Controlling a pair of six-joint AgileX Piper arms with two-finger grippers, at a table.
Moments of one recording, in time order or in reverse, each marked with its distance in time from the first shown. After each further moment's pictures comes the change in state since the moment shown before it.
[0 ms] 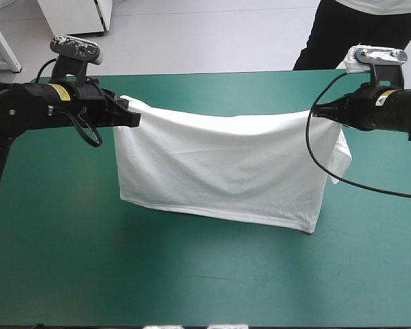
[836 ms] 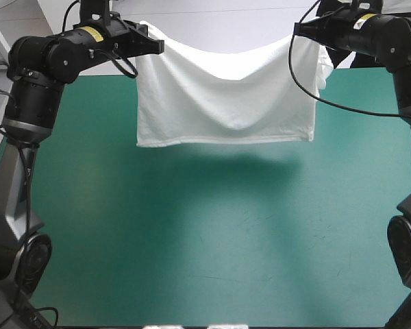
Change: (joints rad) left arm 0.023 0.360 -0.364 0.003 -0.353 0.004; right arm 0.000 0.447 -0.623 0.092 -0.133 -0.023
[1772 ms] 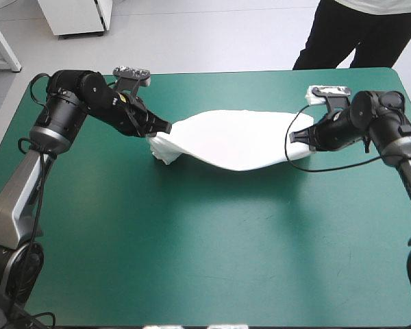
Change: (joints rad) left arm 0.012 -0.054 0.439 -0.081 0.355 0.021; right arm 0.000 -0.164 0.785 -0.046 0.063 -0.088
